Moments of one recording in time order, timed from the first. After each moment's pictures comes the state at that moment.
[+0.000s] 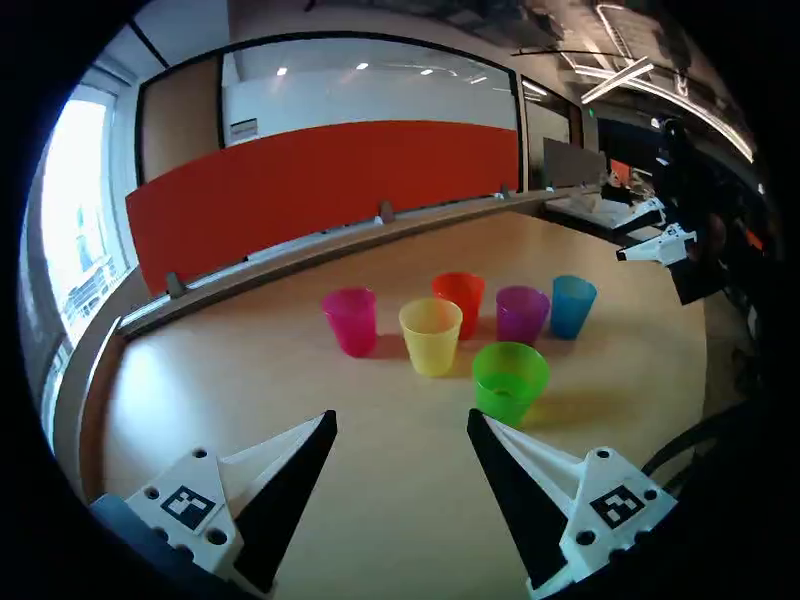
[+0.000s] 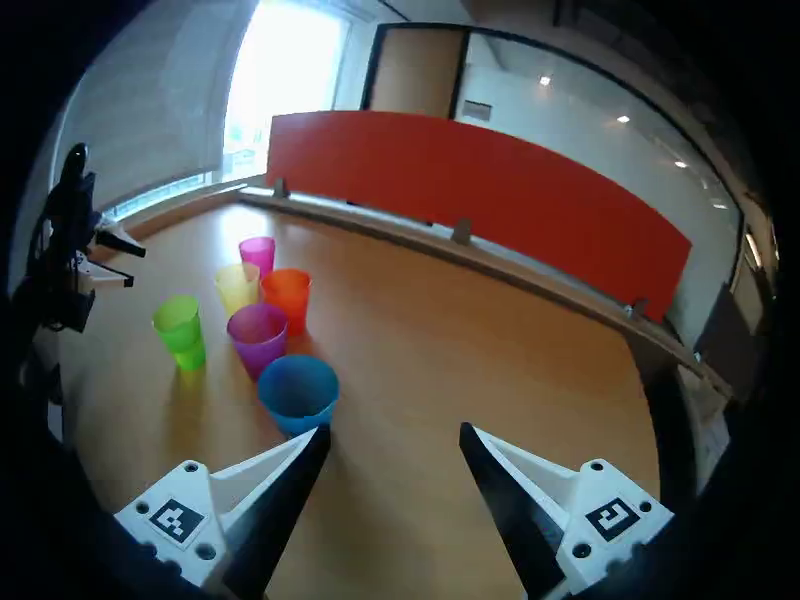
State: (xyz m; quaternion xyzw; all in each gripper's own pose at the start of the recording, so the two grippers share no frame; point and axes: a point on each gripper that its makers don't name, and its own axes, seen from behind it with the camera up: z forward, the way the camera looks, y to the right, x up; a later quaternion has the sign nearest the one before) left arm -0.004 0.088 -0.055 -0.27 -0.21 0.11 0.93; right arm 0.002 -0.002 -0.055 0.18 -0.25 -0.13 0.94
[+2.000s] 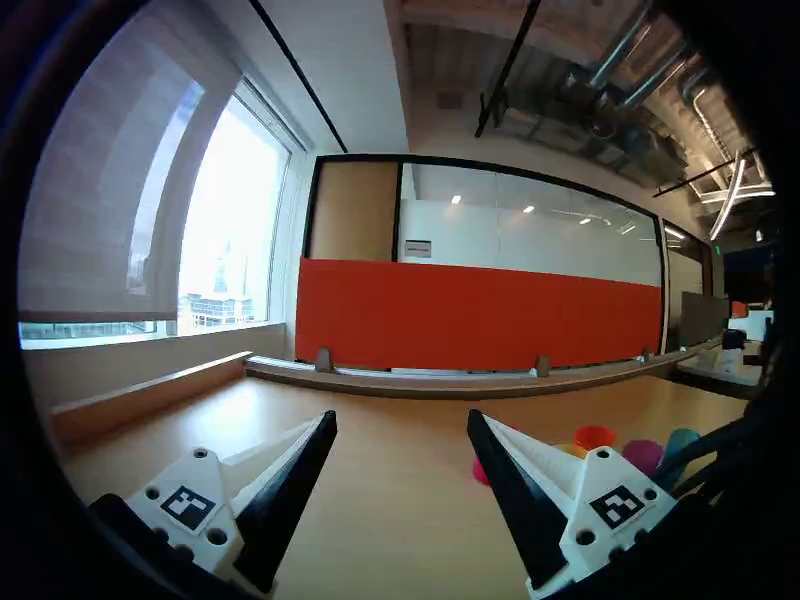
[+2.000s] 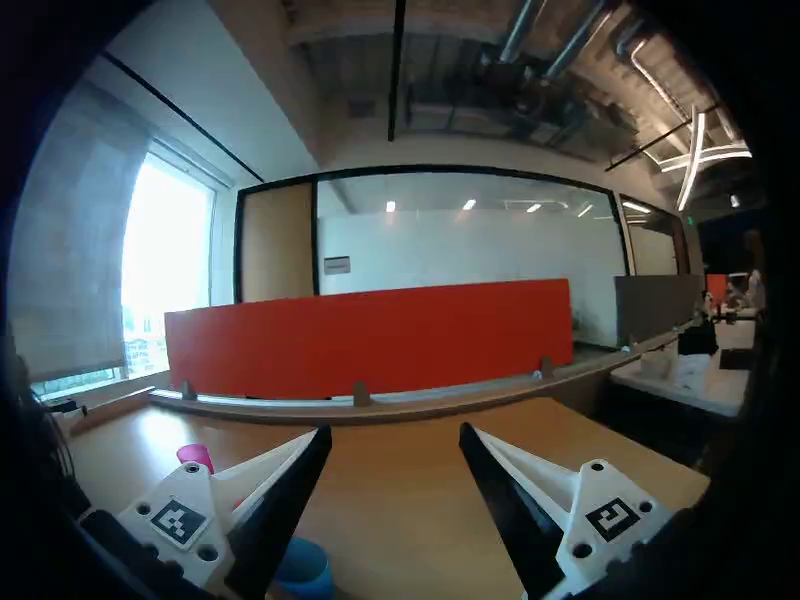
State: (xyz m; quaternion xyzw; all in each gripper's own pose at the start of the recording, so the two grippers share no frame) left arm 0.056 0.004 -0.012 0.00 0.03 -0.04 1.00; right arm 0.105 -0.004 -0.021 0.00 0.01 0.04 1.00
